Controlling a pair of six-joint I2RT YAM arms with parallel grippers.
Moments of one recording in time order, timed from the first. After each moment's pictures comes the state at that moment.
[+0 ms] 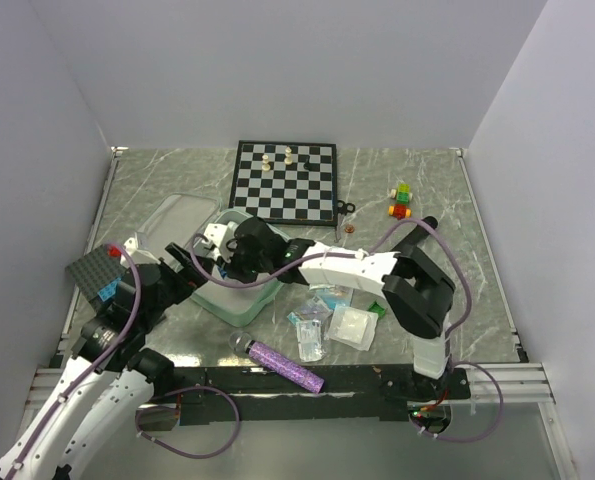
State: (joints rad) left arm -0.48 0.44 0.62 -0.62 -0.25 -0.96; right arm 1.04 1.87 1.36 -0.10 -0.18 -0.18
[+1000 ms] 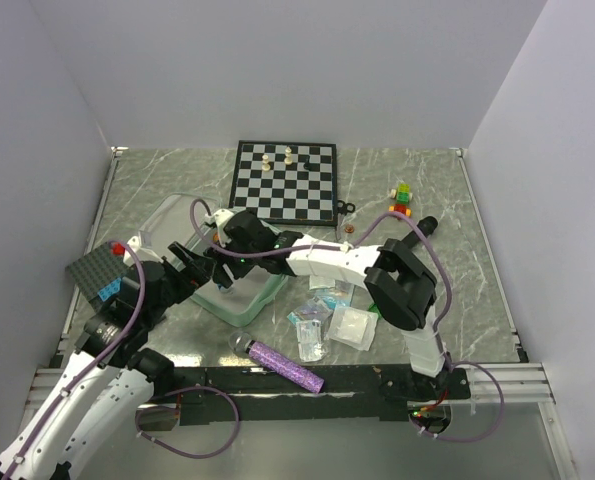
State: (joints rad) left arm -0.48 0.47 0.62 -0.62 -0.26 -0.96; right arm 1.01 2.00 1.50 -0.17 -0.15 0.20
